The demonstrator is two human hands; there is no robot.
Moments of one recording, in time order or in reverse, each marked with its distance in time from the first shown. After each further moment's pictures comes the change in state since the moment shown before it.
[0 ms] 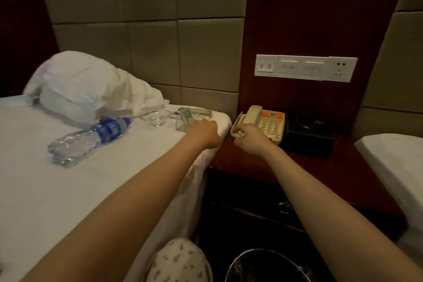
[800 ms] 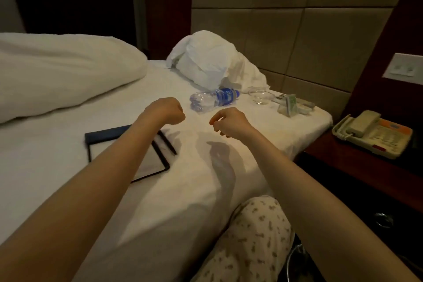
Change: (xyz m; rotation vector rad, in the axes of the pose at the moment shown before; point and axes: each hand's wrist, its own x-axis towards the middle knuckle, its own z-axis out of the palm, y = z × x) left_hand -0.211 -0.241 -0.032 -0.152 0.044 -0.666; right_hand -0.091 -0.241 0.094 0.353 -0.377 -0.360
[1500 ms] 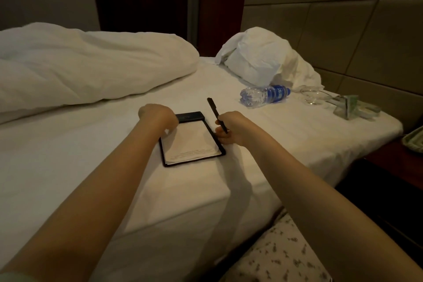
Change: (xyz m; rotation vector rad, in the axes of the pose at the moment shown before) left_hand -0.068 -0.099 -0.016 0.267 -0.132 -0.461; right_hand -0.023 -0.080 0.080 0.584 -0.250 0.366
